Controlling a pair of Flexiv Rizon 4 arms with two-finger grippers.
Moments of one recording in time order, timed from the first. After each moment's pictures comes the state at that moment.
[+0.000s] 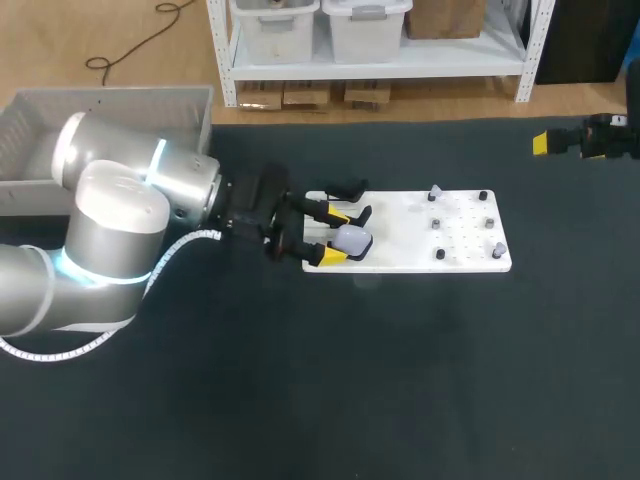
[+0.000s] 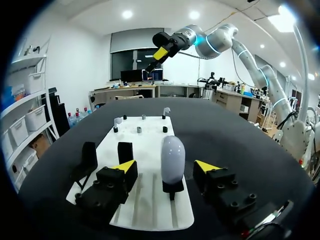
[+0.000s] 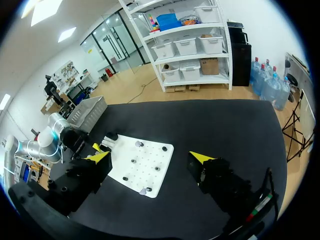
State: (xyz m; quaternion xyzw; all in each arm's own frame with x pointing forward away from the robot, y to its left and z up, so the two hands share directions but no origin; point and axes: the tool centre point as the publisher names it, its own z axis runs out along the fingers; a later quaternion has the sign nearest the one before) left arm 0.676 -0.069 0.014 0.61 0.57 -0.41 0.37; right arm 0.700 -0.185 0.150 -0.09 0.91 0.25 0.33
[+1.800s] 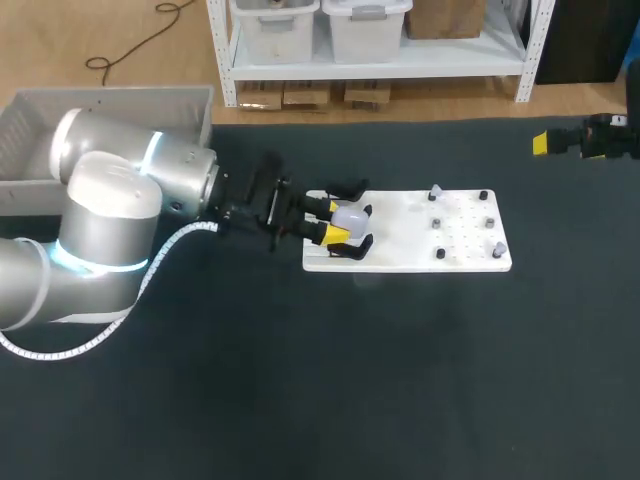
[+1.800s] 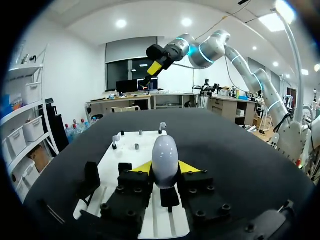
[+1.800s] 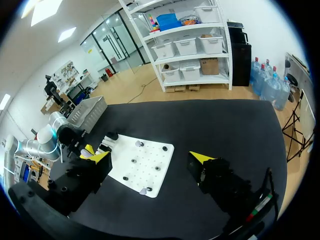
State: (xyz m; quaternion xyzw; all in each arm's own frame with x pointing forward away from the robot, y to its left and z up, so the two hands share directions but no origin) left arm 0.672 -0.073 0.047 0.61 0.53 -0.44 0.39; right arm 0.700 -0.185 0.150 -0.09 0.91 0.25 0.33
